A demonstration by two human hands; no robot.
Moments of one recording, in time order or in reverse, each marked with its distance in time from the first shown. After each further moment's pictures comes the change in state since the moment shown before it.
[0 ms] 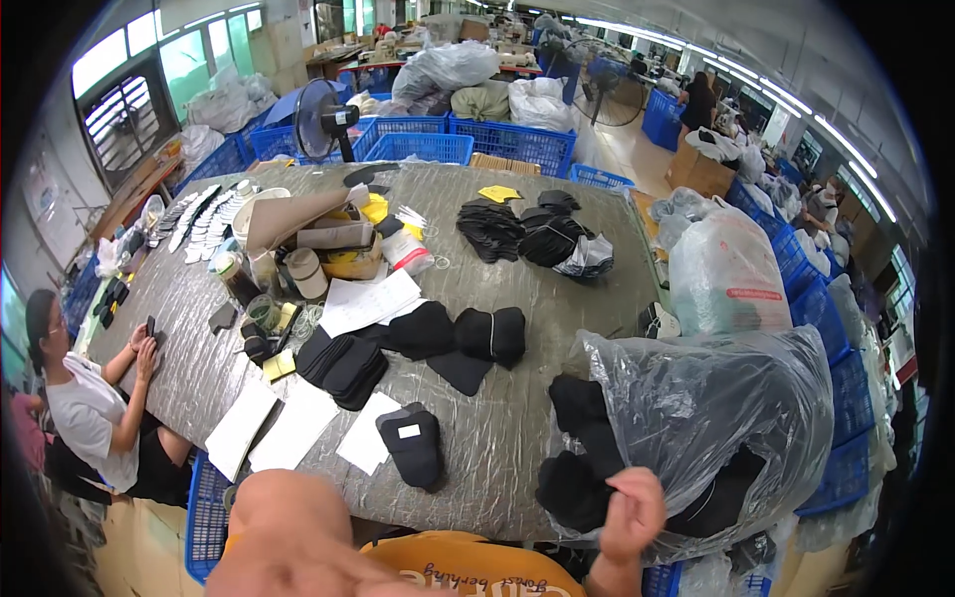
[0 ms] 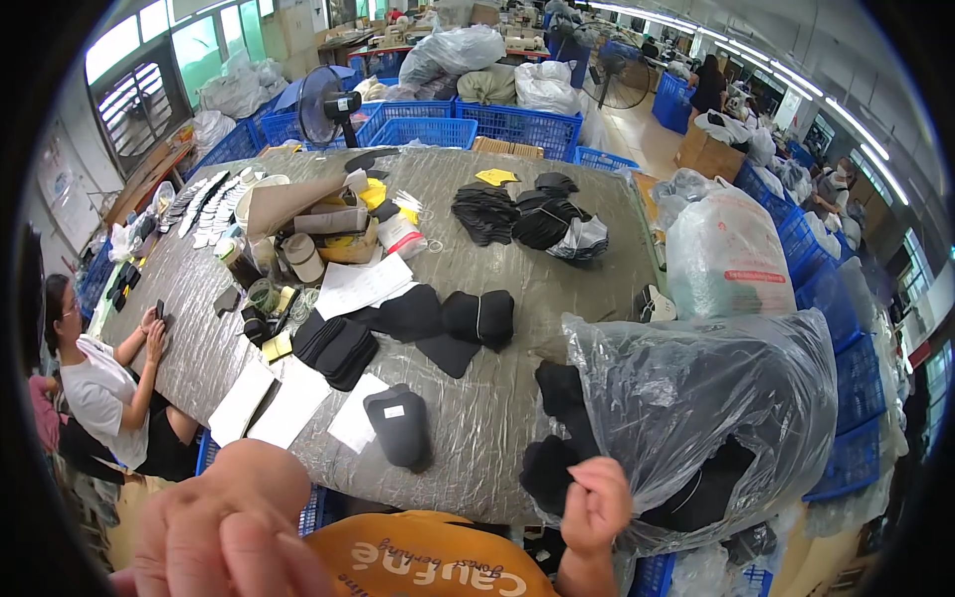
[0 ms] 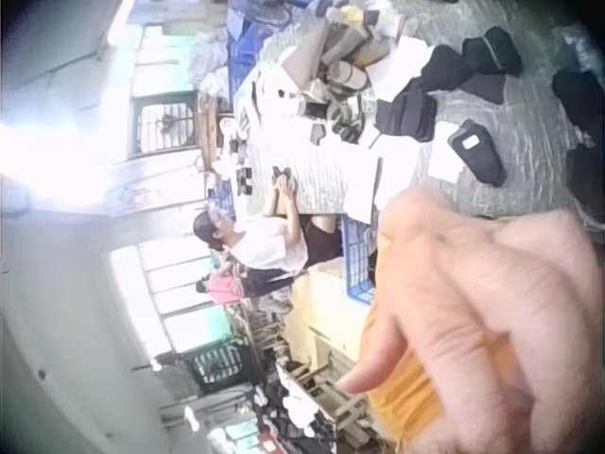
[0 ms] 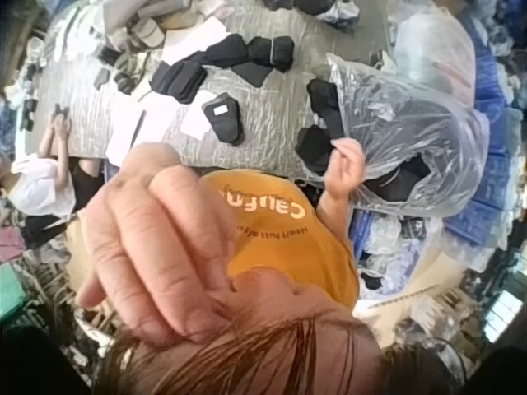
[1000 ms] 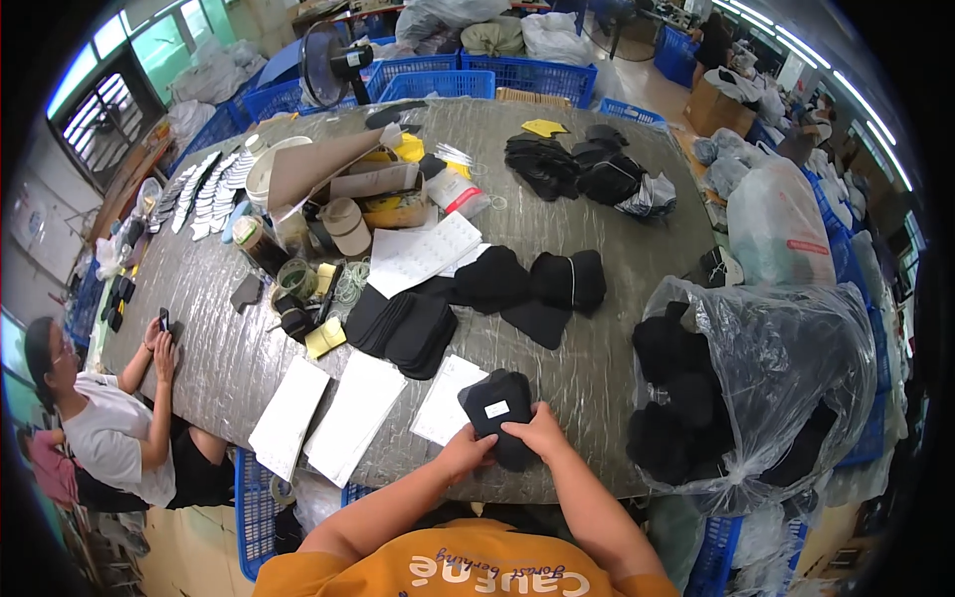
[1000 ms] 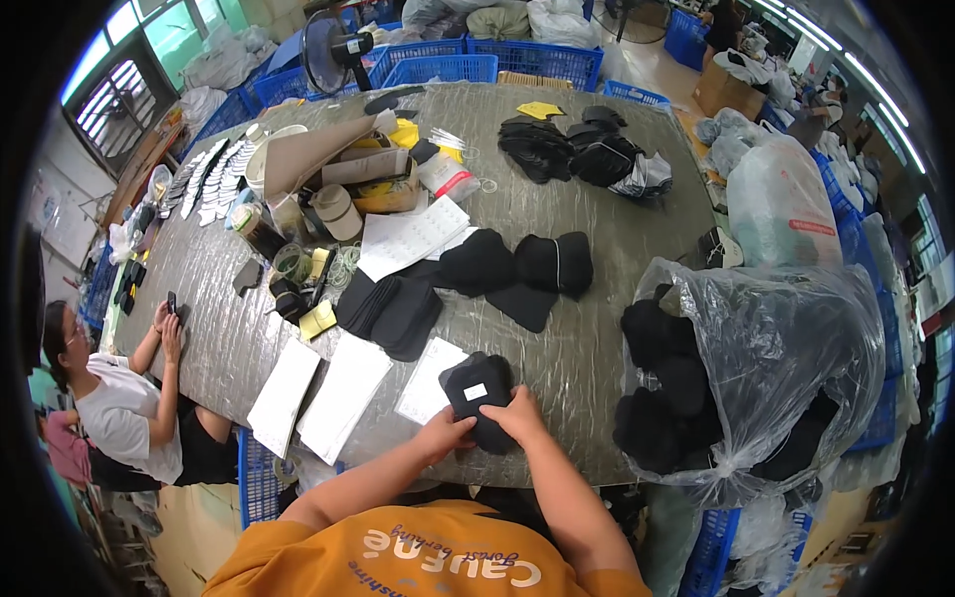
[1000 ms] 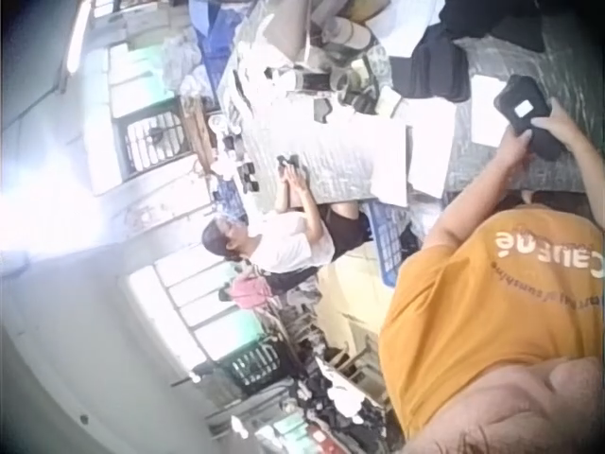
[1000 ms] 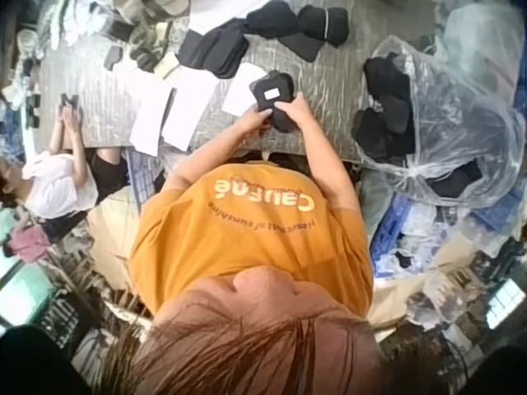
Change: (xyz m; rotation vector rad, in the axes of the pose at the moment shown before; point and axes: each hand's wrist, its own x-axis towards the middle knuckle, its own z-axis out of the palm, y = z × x) left_hand -0.320 -0.212 -0.206 0.084 0.999 -1.301; right_hand -0.148 0.142 0.230 -0.222 -0.666 1.188
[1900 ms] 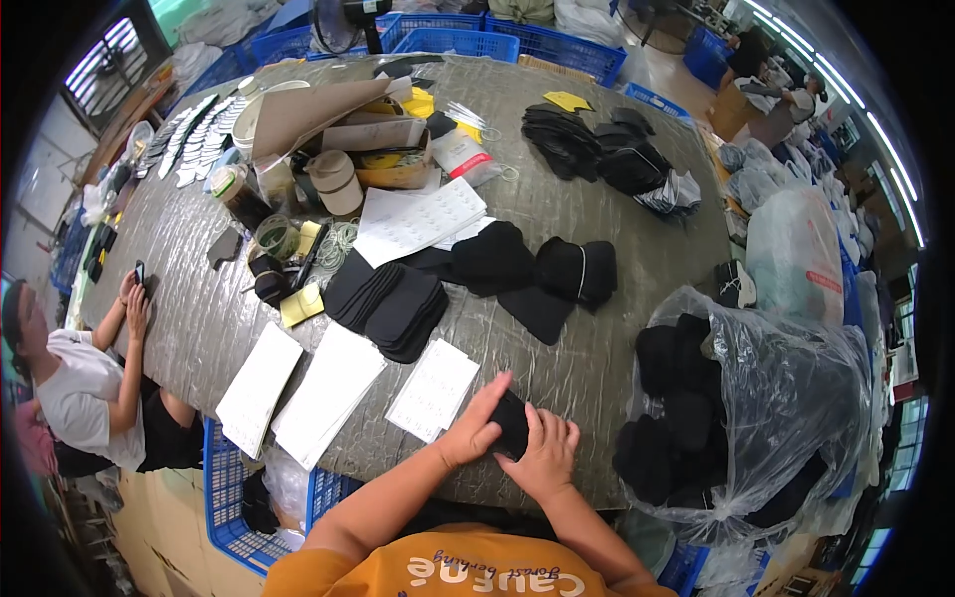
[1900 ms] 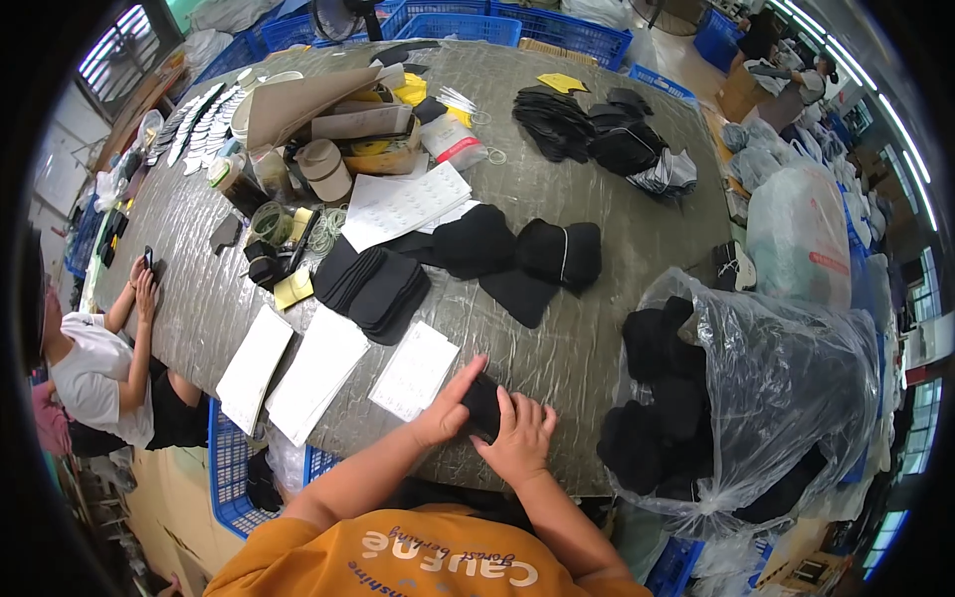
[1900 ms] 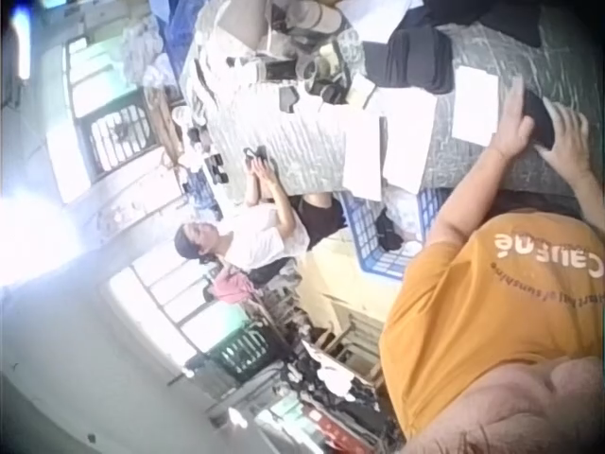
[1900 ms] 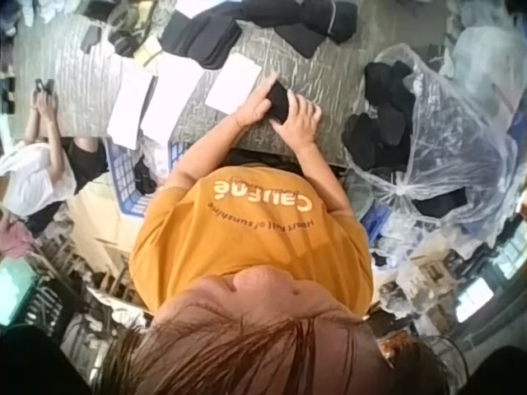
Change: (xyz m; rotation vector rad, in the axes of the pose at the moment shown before) left_hand 0.032 0.020 0.018 0.444 -0.092 1.021; right_hand -0.070 -0.031 -0.037 -0.685 0.362 -0.757
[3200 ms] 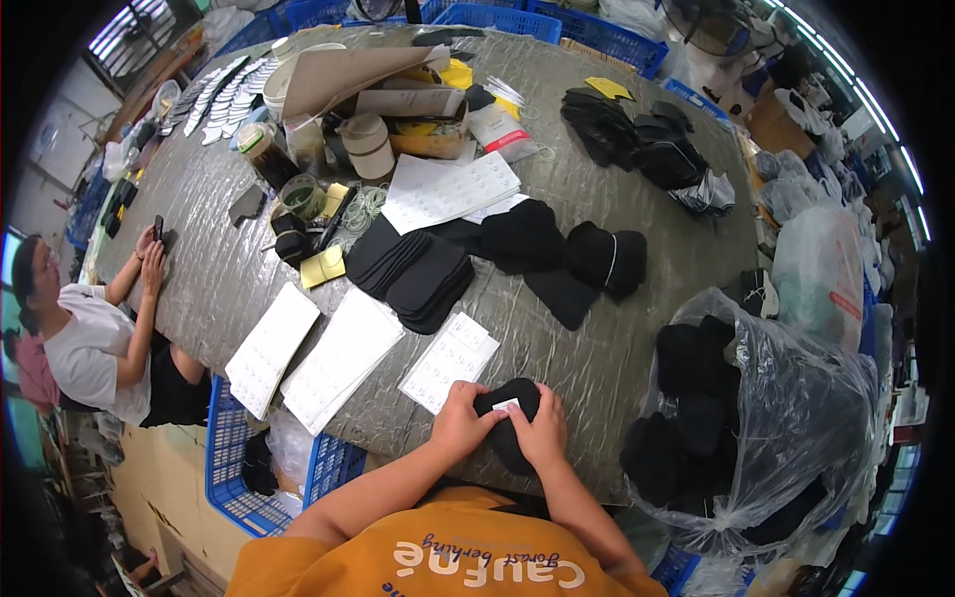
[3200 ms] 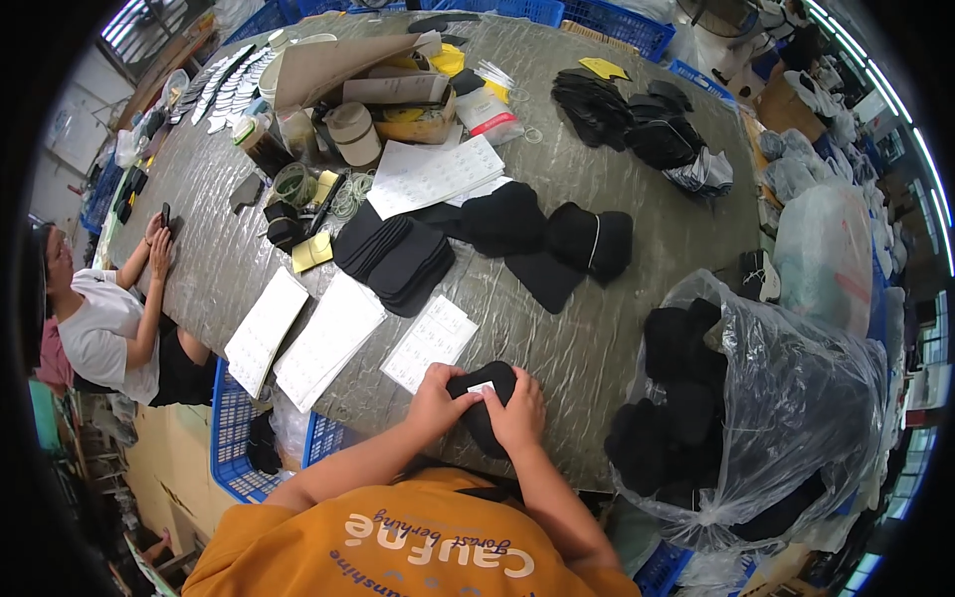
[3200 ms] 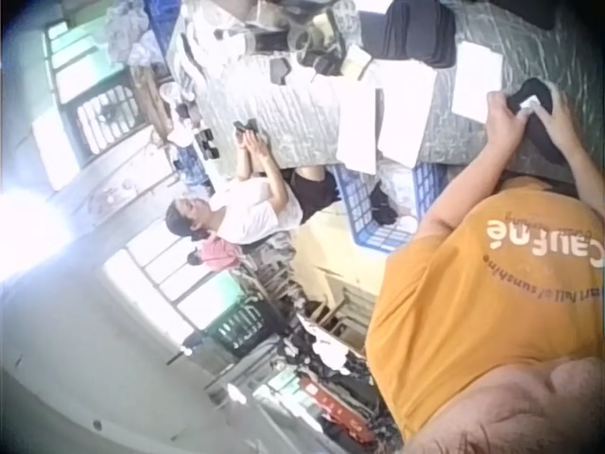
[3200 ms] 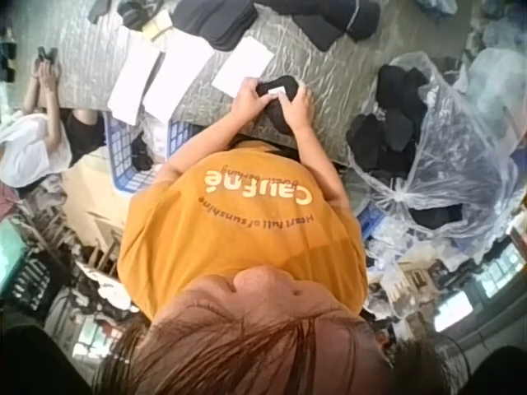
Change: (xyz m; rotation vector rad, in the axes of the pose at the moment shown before) left_hand -0.034 0.028 0.010 0.380 0.369 -0.573; right_hand 0.009 0.007 0.043 0.337 -0.239 0.493
